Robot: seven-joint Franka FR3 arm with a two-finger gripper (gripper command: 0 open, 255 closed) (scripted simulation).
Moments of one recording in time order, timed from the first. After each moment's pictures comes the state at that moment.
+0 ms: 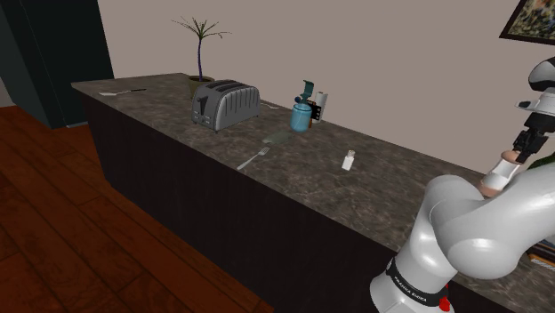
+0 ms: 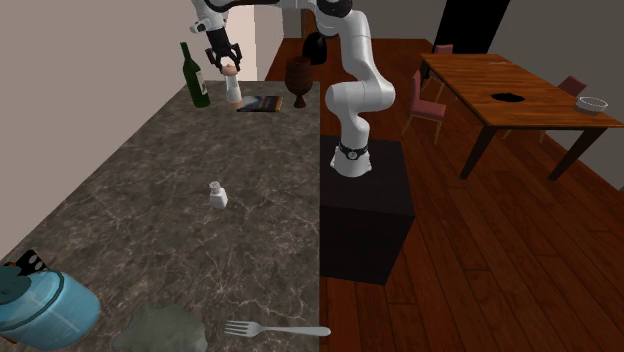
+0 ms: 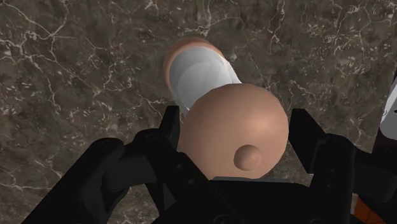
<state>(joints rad) 0.28 -0.72 -1.67 -1.50 -0.70 1.42 -1.45</state>
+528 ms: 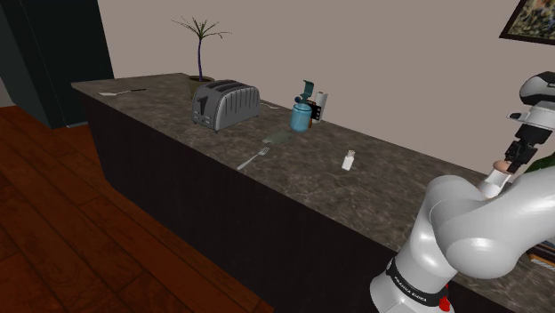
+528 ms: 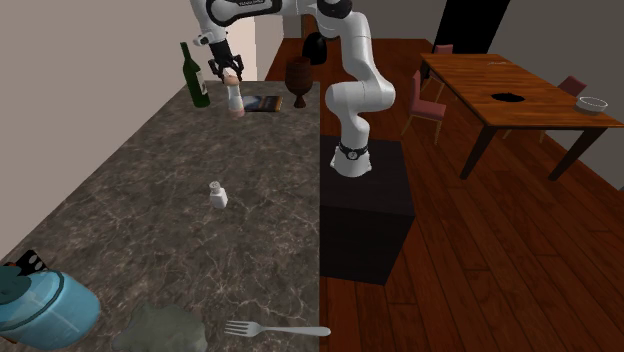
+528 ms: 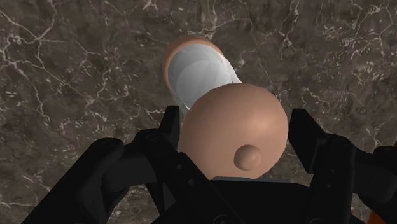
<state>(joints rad) 0.26 -0.76 -1.69 -1.60 -0.73 1.50 -1.42</state>
